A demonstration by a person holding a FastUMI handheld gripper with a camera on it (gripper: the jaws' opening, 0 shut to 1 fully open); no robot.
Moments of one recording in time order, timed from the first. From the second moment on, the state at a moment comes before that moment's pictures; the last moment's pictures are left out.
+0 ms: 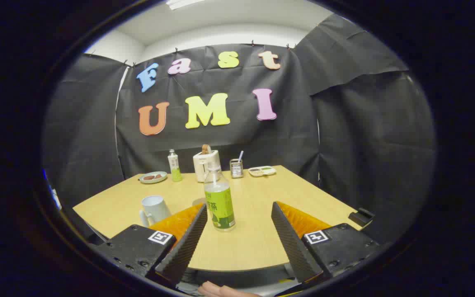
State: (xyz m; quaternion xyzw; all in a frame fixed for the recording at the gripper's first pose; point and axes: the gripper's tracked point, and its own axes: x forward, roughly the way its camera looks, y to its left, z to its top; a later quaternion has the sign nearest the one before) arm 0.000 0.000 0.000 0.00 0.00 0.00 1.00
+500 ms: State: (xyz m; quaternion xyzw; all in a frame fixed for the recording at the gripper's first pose) arm -0.008 -0.002 0.008 0.01 -0.01 0.01 1.00
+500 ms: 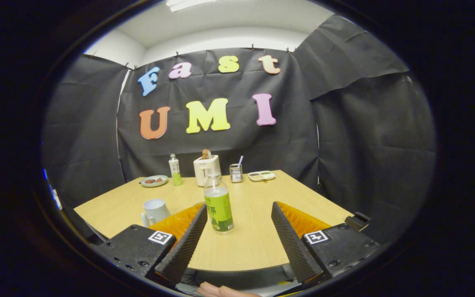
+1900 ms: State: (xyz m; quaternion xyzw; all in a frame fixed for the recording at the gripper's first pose) arm 0.084 0.037 -0.030 -0.06 -0.04 0.03 1.00
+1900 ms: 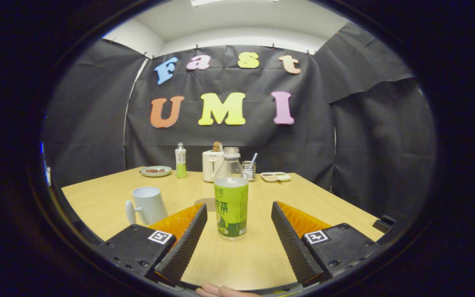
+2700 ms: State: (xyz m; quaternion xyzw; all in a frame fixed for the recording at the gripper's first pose) arm 0.185 0.061 -0.022 -0.04 -0.02 0.02 1.00
